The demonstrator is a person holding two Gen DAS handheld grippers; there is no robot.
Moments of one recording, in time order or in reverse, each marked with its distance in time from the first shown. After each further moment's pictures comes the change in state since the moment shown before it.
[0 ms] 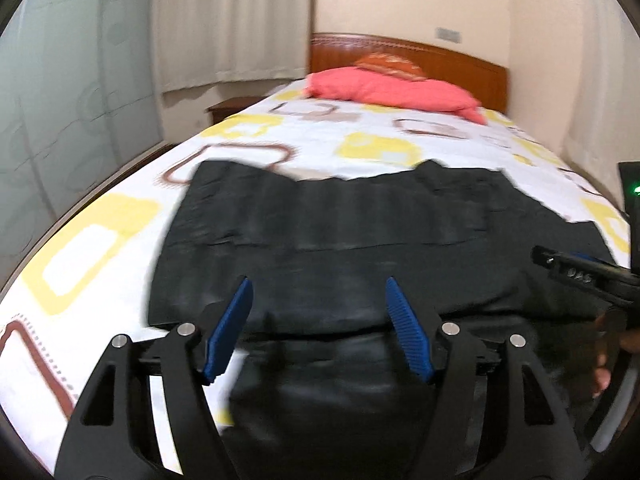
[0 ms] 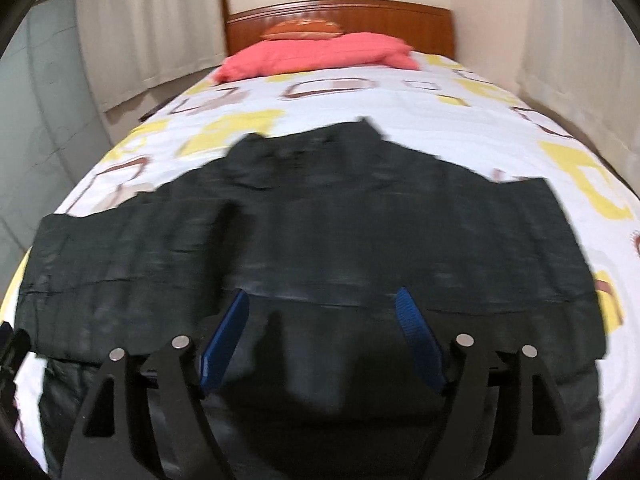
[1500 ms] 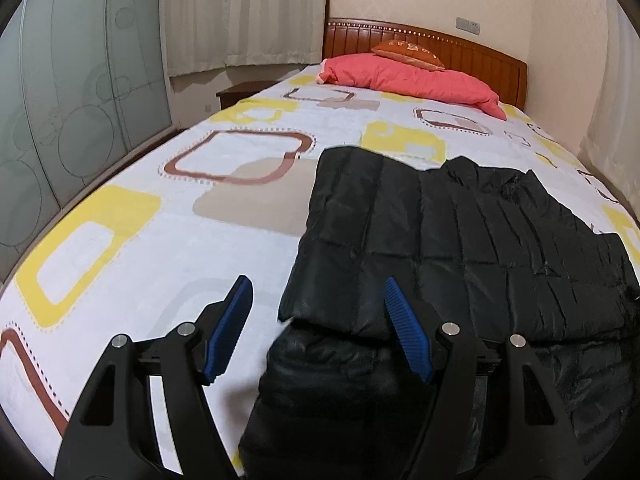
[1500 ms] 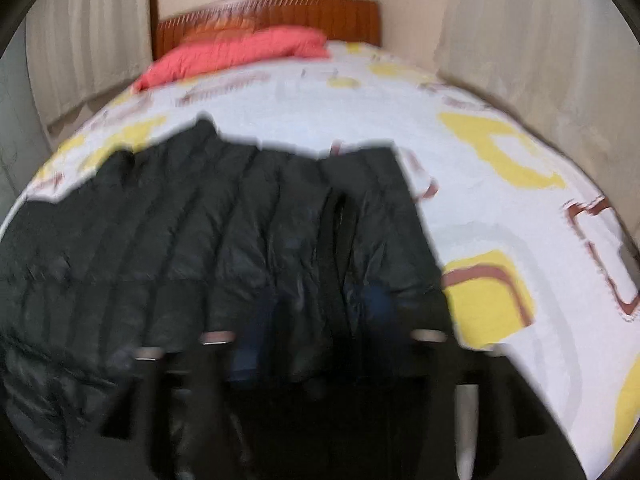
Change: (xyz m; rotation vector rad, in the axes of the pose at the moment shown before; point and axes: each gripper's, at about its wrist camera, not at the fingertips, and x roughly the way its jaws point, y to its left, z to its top) left arm 0.037 0.005 0.024 -0.005 0.038 0.013; right arm -0.023 -0.153 -0.015 0.104 -0.035 -0.233
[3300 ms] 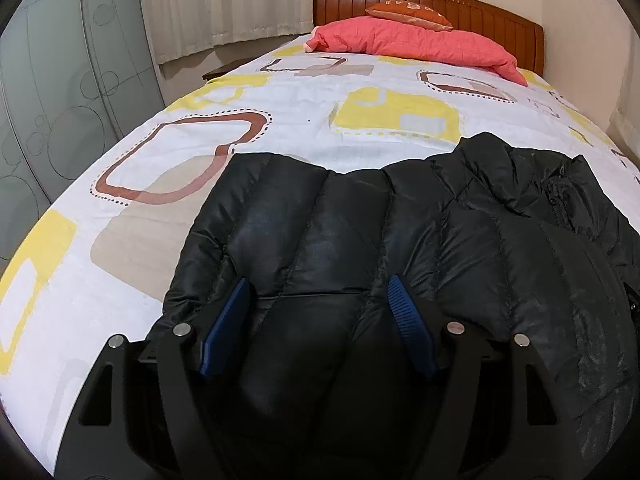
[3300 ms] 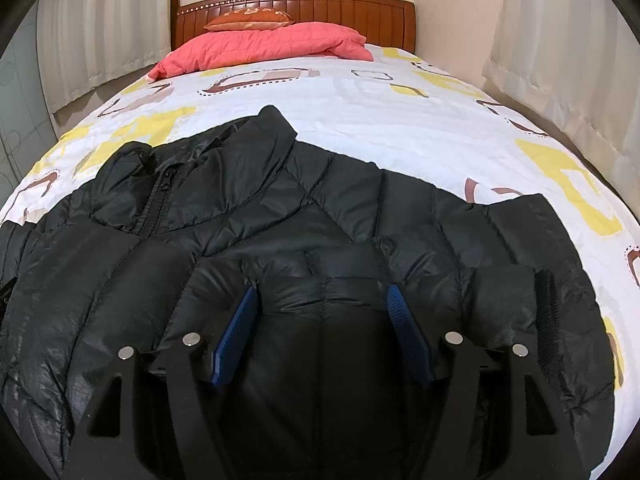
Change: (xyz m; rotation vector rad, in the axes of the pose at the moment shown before) left arm 0.122 -0.075 0.044 0.042 0.124 0.065; right arm 0.085 0.103 0.039 -0.063 0.029 0.034
